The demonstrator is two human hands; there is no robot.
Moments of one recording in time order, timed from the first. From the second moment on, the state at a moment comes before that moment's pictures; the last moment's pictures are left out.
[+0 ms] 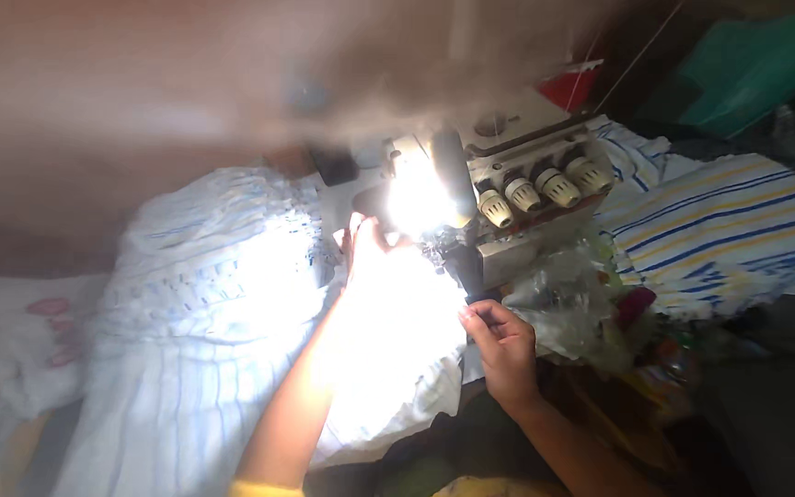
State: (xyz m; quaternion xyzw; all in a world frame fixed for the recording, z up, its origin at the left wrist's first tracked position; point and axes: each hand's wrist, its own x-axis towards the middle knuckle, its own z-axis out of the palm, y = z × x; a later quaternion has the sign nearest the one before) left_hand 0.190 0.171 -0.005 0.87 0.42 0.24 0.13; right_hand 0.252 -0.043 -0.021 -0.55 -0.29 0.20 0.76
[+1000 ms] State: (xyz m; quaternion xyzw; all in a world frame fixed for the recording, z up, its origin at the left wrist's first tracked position) left_hand 0.034 -0.020 -0.024 0.81 0.24 -0.18 0.51; right_hand 0.452 -0.116 -0.004 -0.75 -0.61 0.13 0.22
